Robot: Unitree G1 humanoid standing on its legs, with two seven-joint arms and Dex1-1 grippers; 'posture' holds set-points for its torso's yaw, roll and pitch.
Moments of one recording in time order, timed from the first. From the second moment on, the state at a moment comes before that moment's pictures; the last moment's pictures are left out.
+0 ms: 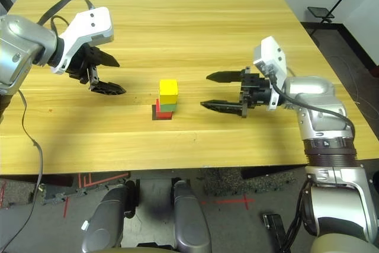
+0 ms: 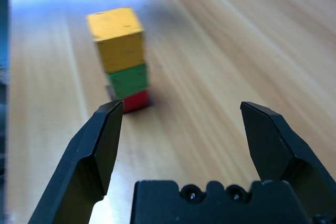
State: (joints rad) left arm -1.12 0.75 -0.35 0.27 -0.09 0.83 -1.06; right arm -0.71 -0.83 -0.05 0.38 0.42 0.25 1.39
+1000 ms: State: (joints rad) left arm -0.47 0.40 0.30 -0.07 0.00 0.40 0.09; right arm -0.78 -0.63 -0.38 0.83 0.24 -0.22 0.19
